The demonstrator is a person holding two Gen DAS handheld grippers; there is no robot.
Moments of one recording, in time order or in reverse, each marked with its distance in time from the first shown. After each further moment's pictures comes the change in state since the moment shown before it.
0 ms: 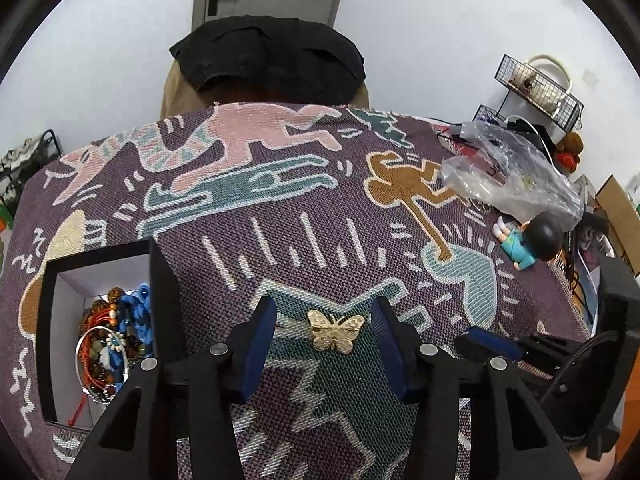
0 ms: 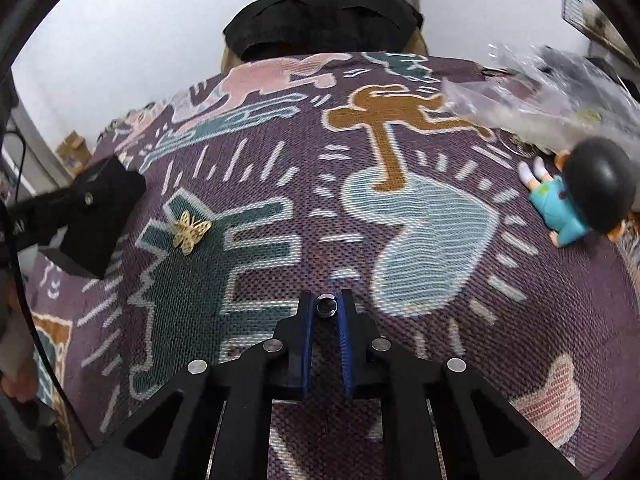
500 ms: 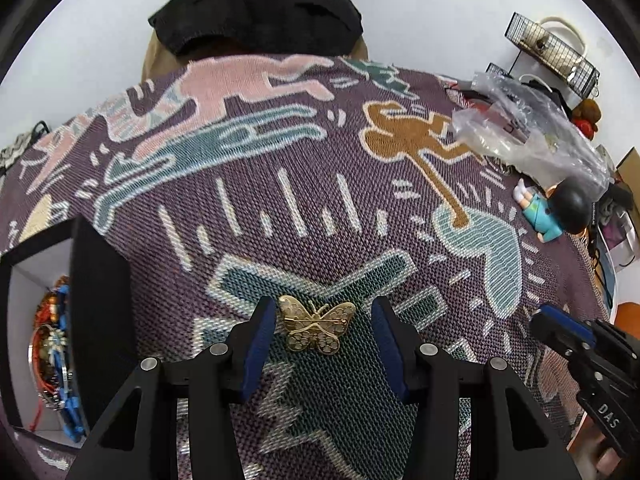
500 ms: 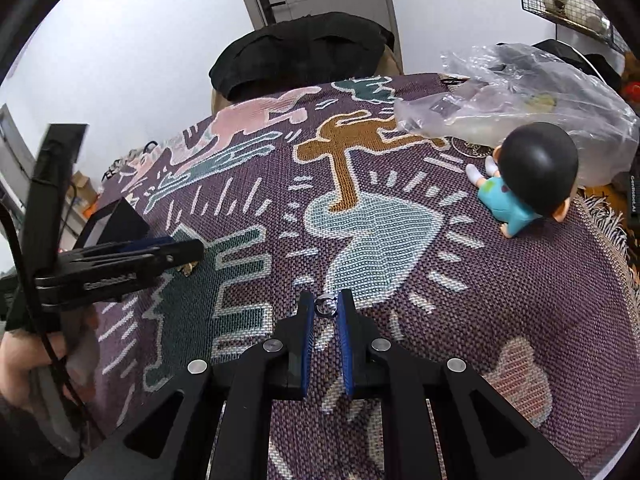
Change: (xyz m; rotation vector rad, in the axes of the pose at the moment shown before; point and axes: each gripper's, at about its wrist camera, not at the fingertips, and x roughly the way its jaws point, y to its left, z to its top) left arm 0.051 -0.014 -0.005 0.019 0.139 0.027; right arm -0.035 -0.030 -0.006 0.077 -0.083 0.035
